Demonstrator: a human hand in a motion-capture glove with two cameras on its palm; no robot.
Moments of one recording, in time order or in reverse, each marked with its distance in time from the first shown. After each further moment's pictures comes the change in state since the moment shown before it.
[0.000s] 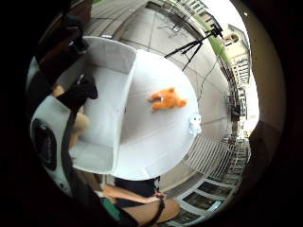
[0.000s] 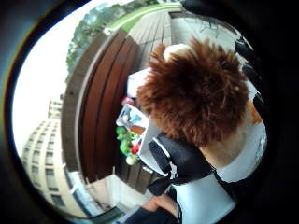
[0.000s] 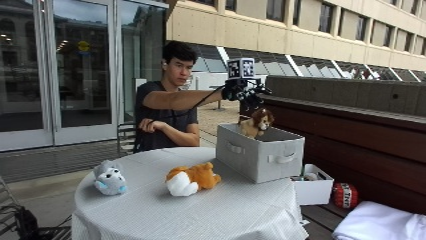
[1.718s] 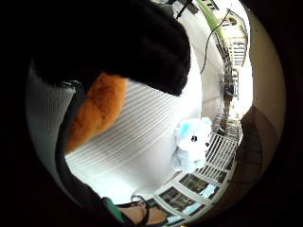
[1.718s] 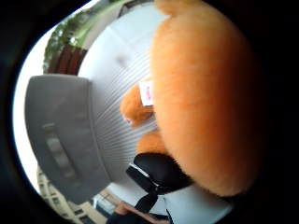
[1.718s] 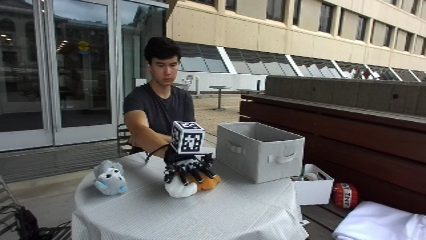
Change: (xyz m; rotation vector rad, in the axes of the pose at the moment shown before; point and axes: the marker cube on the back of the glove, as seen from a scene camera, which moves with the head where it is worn) arm 0.329 -0.010 0.232 -0.239 0.124 0.250
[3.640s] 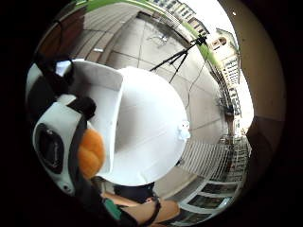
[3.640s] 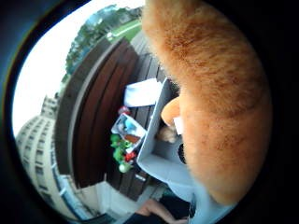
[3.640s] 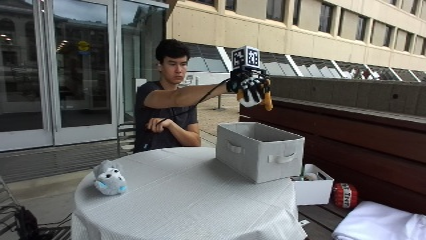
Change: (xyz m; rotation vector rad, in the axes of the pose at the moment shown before) arm -0.295 0.154 -0.298 0.368 -0.035 -0.207
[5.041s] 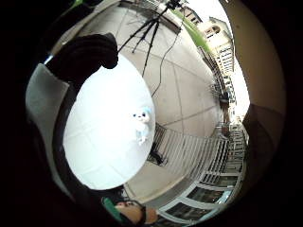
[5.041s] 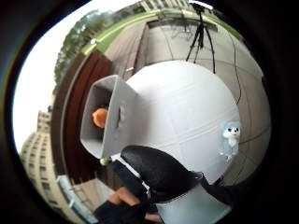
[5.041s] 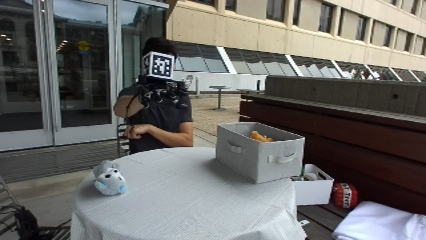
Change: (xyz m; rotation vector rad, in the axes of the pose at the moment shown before) arm 0.370 0.075 0.070 -0.071 0.065 0.134
